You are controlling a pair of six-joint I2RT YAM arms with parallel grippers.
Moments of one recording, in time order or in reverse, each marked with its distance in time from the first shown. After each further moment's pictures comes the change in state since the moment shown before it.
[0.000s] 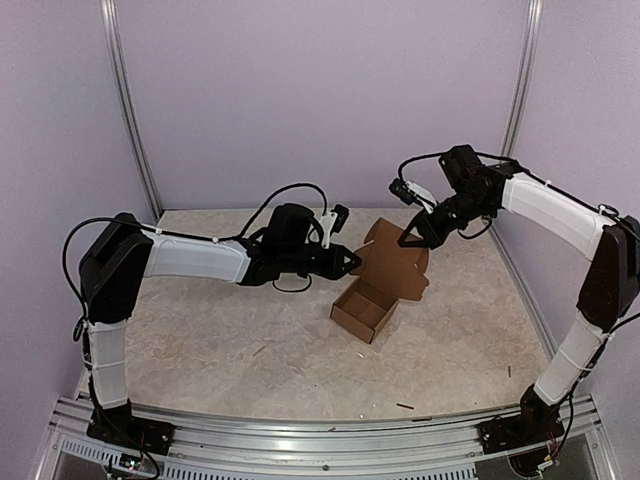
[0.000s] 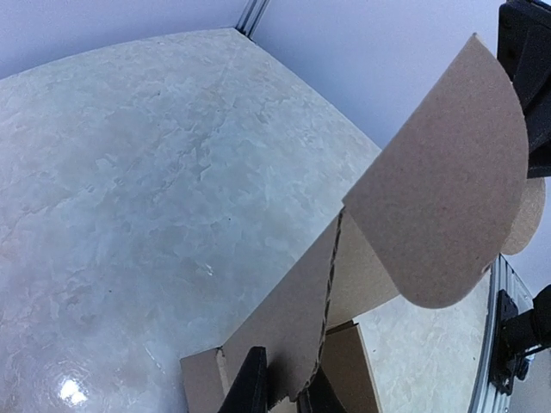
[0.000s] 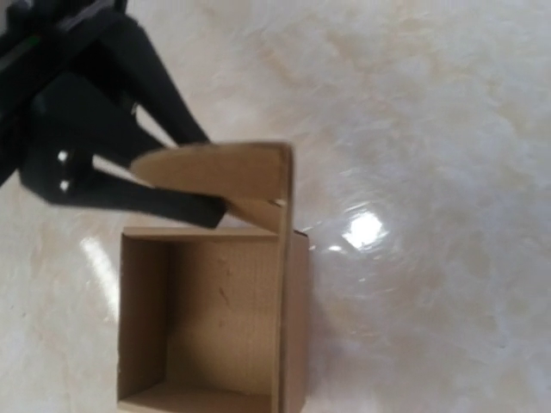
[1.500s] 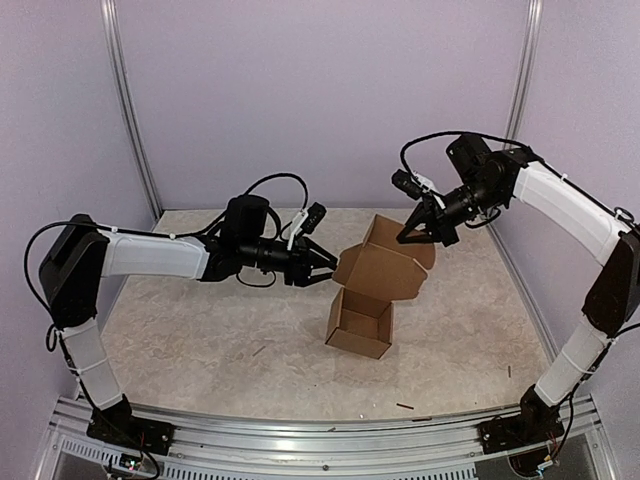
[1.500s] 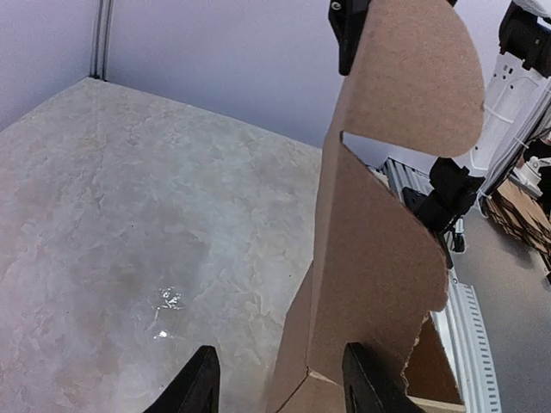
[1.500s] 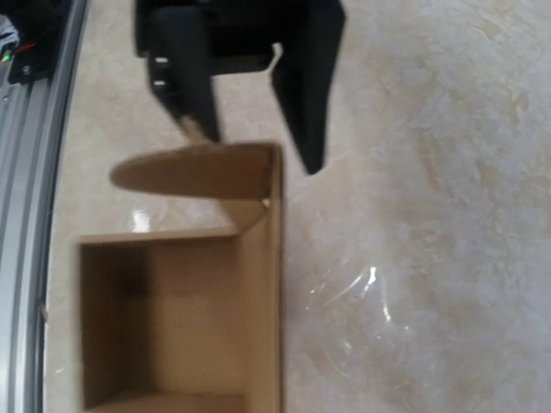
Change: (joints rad) left arm 0.123 -0.207 -0.211 0.042 0.473 0.316; right arm 0.002 -0.043 0.097 -0.200 -0.251 -0.418
